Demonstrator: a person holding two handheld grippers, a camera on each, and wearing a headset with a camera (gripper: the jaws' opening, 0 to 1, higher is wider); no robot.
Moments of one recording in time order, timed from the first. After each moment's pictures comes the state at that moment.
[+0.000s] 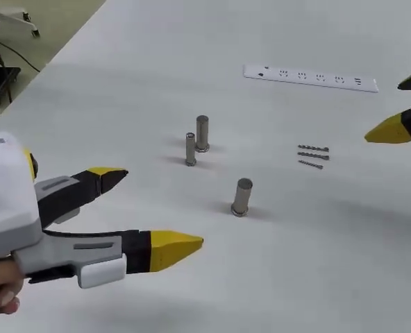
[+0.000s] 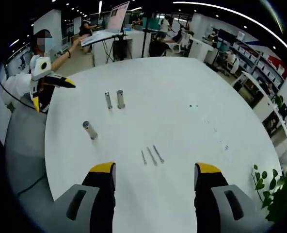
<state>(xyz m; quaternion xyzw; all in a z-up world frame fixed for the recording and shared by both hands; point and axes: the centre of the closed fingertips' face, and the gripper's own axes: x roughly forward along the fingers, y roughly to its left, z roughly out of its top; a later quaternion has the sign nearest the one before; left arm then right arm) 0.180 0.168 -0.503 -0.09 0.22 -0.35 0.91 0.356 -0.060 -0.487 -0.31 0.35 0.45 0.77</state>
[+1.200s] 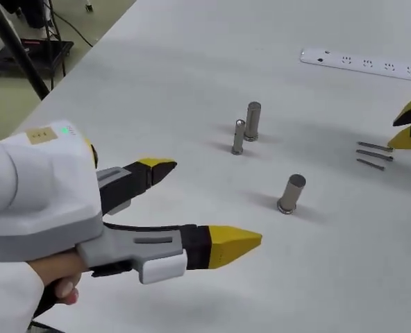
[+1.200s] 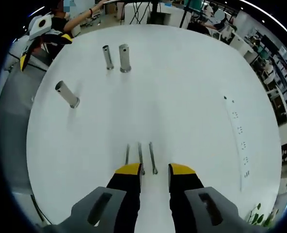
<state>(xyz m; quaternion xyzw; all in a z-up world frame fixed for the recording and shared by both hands) 0.184 0.163 -0.509 -0.12 0.22 -0.32 0.92 0.379 -0.035 -0.579 -0.42 0.39 0.51 0.64</state>
